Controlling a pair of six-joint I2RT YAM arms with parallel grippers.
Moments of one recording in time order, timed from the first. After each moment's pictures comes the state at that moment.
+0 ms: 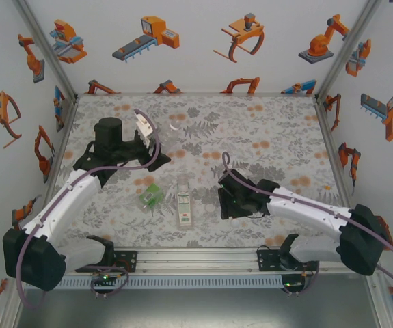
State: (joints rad) left arm -0.40 1.17 0.95 -0.25 0.64 0.32; right arm 0.91 1.24 0.74 -0.69 0.07 0.69
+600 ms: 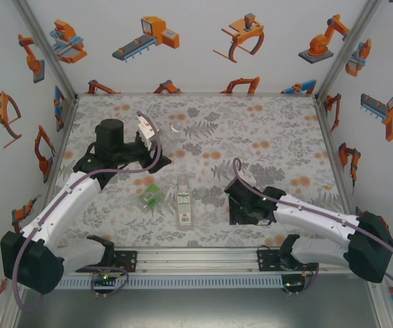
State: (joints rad) left arm -0.43 1.14 0.95 -0.28 0.60 0.33; right arm 0.93 1.13 0.64 -0.74 0.11 0.84
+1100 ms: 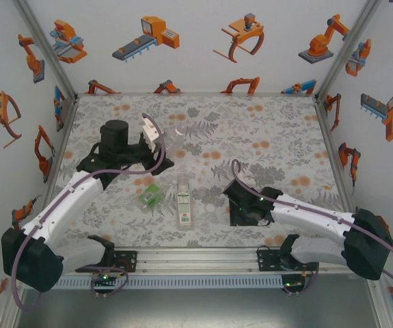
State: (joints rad) left arm -0.46 1.16 0.95 -0.29 0.59 0.33; right arm 0.93 1.16 0.64 -0.73 0.11 0.85
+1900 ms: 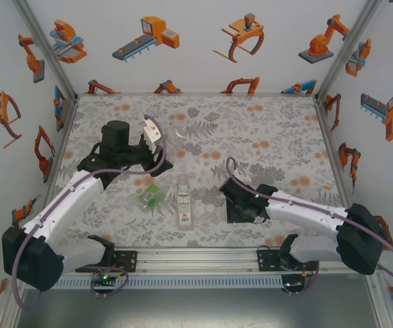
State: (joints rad) left arm -0.46 1.17 0.95 -0.33 0.57 0.36; right arm 0.93 1.22 0.68 -0.70 0.13 0.82
